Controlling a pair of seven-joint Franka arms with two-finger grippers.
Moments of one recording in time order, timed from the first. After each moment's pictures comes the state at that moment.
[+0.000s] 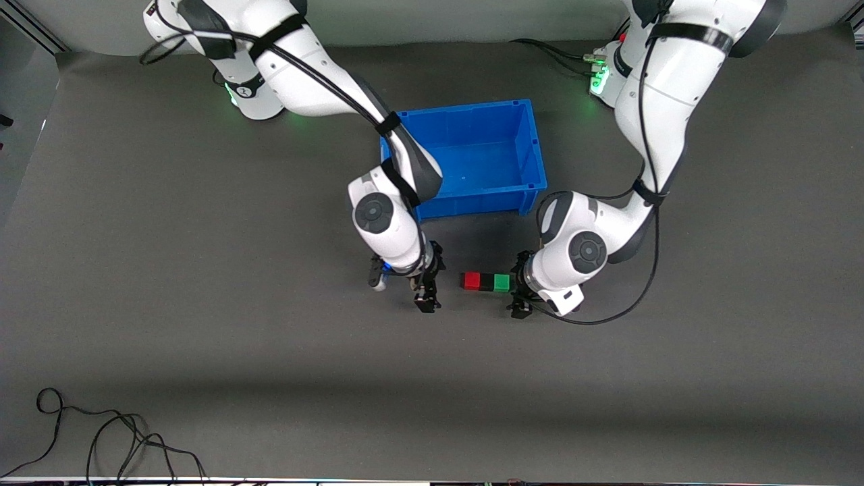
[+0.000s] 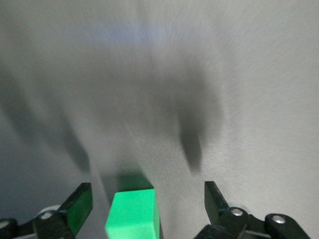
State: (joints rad) left arm -0.27 0.69 -0.22 -1.71 -0.14 2.41 -1.72; right arm 0.83 0.79 -0.23 -1.43 0.43 2.38 2.04
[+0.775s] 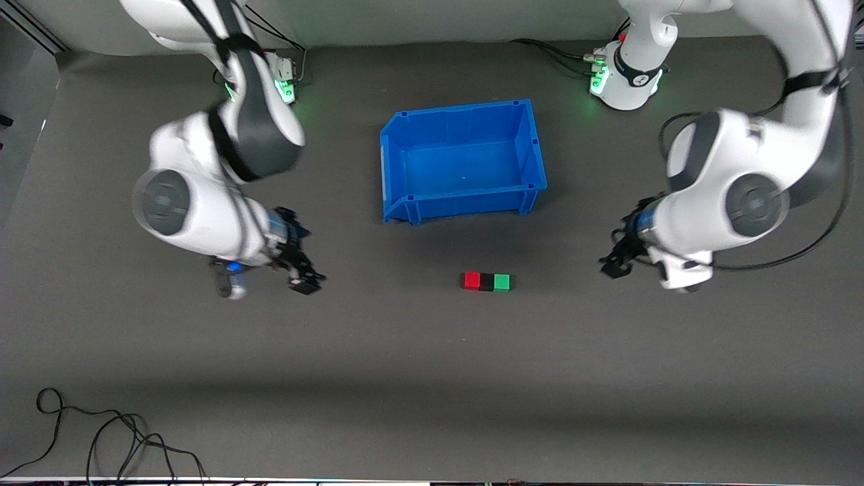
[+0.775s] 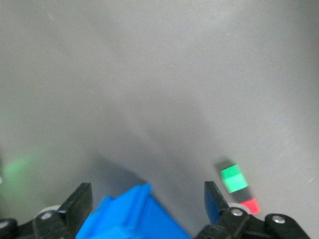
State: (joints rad) left arm -0.04 0.23 -0.21 -1.69 -0.08 1.70 -1.16; right arm 0.81 0.42 -0.60 -1.43 0.38 1.66 1.31
